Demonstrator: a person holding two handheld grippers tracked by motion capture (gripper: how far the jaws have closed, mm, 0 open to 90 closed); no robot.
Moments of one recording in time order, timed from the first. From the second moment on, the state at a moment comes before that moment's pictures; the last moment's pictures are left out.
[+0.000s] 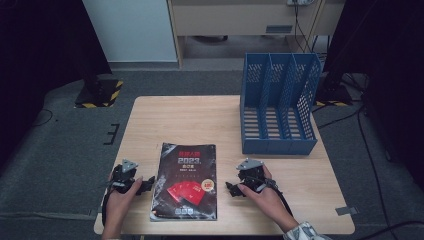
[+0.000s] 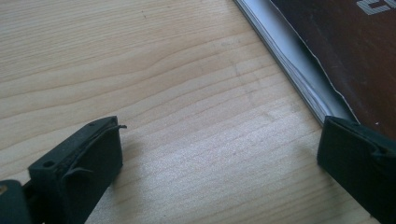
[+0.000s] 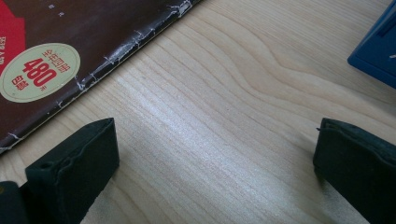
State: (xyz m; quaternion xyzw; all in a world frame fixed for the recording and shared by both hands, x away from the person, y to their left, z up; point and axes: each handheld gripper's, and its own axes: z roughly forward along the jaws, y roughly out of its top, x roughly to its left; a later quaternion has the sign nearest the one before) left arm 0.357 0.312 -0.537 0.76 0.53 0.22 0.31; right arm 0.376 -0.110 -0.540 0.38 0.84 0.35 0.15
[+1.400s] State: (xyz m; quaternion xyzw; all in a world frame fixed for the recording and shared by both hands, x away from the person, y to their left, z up) left arm 0.319 0.265 -0.507 0.77 0.51 0.19 0.34; right arm 0.334 -0.063 -0.526 0.24 0.87 0.41 0.09
